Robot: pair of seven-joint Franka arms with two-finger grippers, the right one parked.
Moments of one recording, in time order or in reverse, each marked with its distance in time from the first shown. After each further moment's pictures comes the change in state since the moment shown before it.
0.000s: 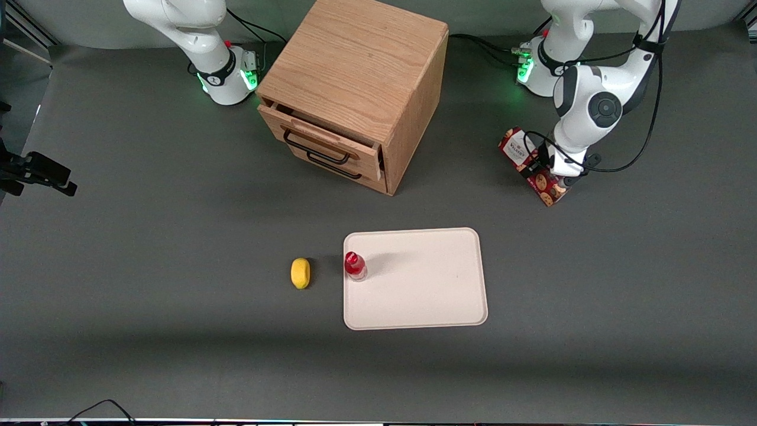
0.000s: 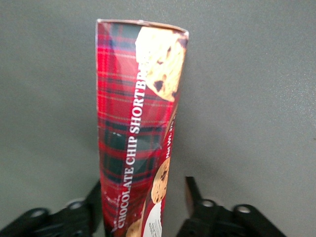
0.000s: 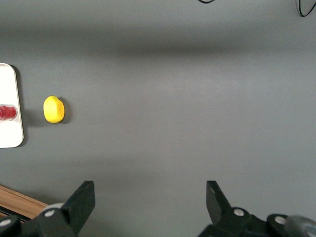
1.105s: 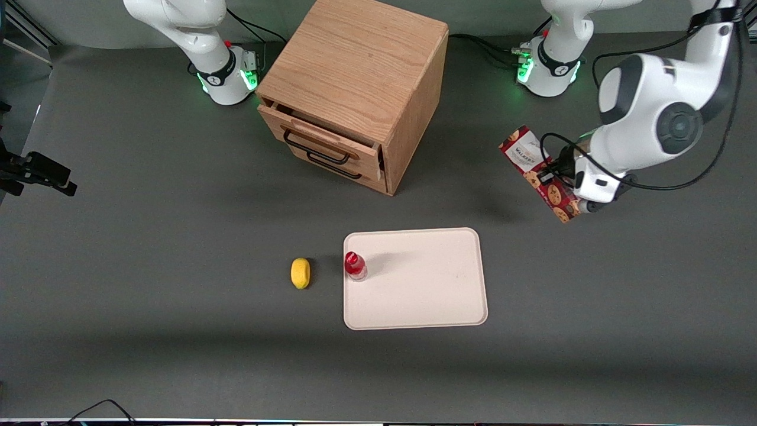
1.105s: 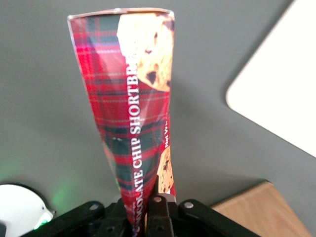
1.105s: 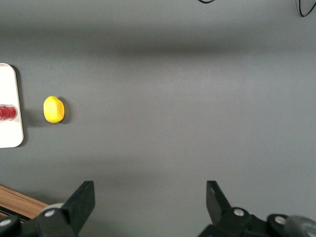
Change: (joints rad) arm 0.003 0.023 0.041 0.748 -0.001 -0.836 0.033
